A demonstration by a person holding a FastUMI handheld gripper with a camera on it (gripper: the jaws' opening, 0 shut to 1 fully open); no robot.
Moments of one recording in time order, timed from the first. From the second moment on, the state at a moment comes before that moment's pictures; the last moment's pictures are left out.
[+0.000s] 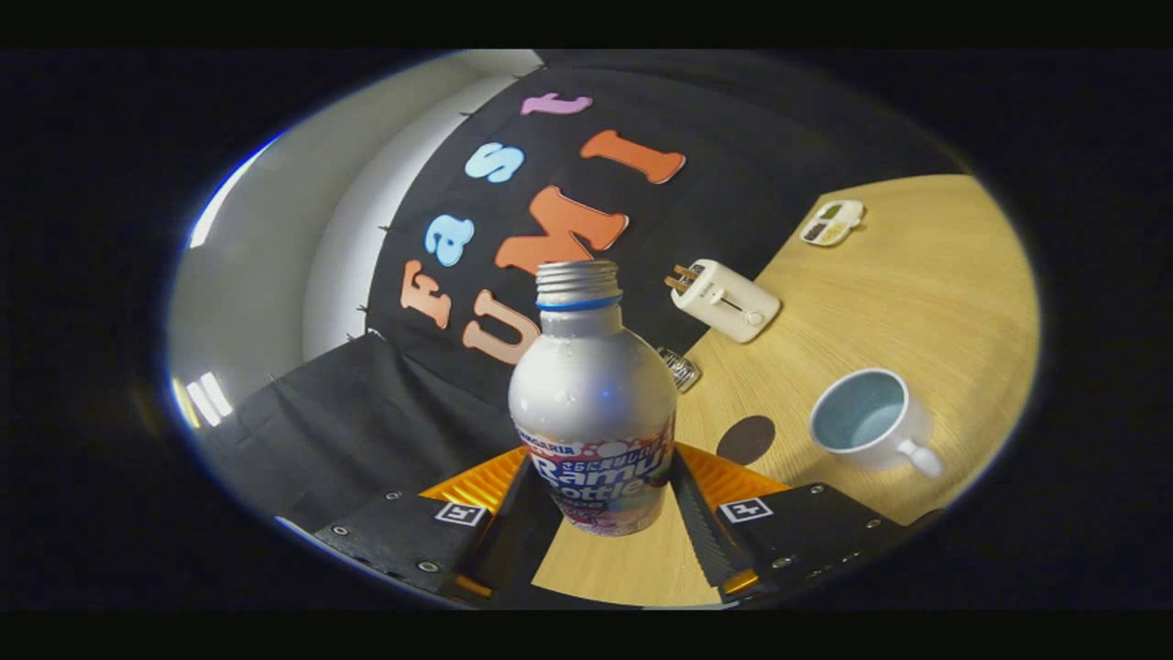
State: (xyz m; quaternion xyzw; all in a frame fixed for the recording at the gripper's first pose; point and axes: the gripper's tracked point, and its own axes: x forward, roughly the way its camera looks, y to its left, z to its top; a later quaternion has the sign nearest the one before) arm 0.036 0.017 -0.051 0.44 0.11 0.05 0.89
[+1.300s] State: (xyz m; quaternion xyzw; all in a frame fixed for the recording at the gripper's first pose) arm 0.161 0.034 -0.158 0.11 0.20 0.01 0.97
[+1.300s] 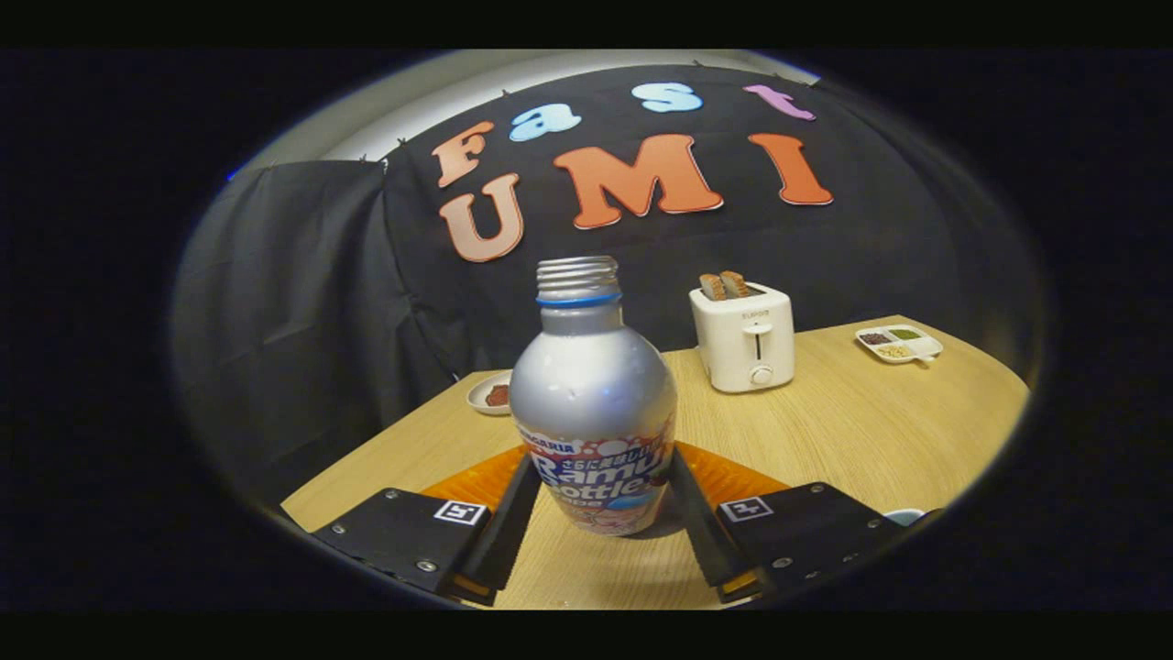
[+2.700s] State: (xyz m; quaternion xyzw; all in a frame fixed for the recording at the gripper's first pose) arm 0.131 0.026 -0.158 0.02 0.18 -0.01 0.98
